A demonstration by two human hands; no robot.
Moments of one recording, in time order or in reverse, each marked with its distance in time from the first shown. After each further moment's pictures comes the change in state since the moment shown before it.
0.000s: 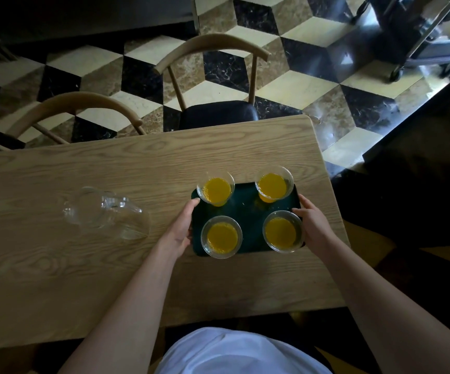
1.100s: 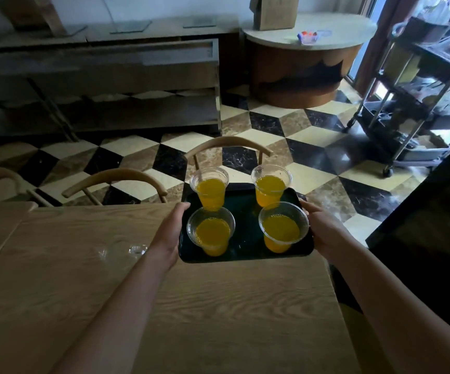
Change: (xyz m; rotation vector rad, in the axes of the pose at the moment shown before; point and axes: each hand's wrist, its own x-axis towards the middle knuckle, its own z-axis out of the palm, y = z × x) left_hand -0.114 0.120 0.004 -0.254 0.065 0.445; right_hand -0.108 -0.165 -0.001 -0.058 -0.180 -0.329
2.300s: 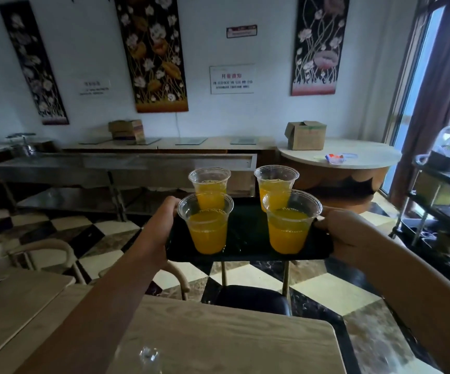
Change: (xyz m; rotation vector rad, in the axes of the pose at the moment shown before) left_hand -0.071 0.226 0.009 -0.027 0.070 0.383; right_hand -0.079 -0.244 0.044 -0.029 -0.113 -0.266
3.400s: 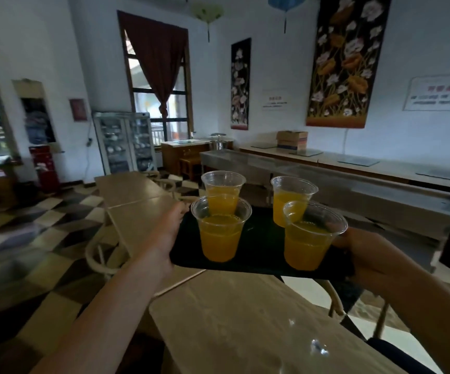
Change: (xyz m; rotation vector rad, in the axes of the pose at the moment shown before) left_hand -0.277 0.046 -0.266 -0.211 0.784 0.095; right_hand -0.129 0.047 0.294 -0.097 -0.757 0.084
